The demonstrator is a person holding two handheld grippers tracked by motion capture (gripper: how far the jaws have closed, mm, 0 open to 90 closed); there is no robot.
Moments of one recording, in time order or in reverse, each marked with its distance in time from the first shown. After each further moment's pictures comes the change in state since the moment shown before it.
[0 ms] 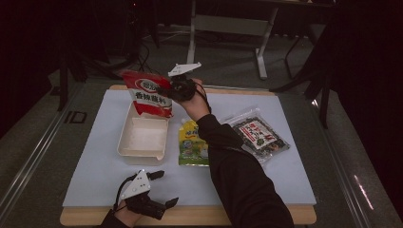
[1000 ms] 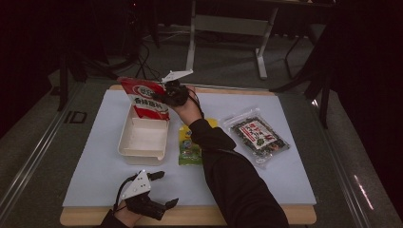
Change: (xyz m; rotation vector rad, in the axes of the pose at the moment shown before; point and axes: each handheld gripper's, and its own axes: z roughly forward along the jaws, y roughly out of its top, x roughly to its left) left arm 0.000 -0.001 0.001 0.010 -0.009 0.003; right arm 0.000 -0.020 0.031 0.020 0.002 0.066
